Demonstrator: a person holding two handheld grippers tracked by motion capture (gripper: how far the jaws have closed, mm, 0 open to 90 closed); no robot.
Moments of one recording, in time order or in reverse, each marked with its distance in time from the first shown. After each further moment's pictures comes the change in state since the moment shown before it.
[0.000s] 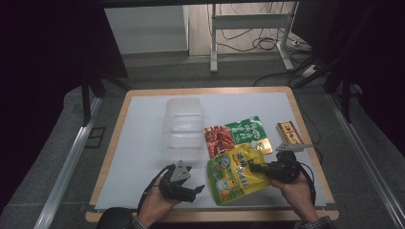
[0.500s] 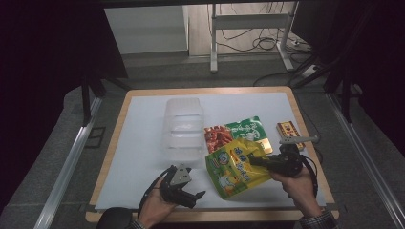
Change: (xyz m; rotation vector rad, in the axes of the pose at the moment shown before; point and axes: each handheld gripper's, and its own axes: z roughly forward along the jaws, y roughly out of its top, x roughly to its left) left arm -0.005 -0.003 0.000 -0.005 -0.022 0.031; right arm 0.007 0.021 -0.011 -0.048 0.053 -0.012
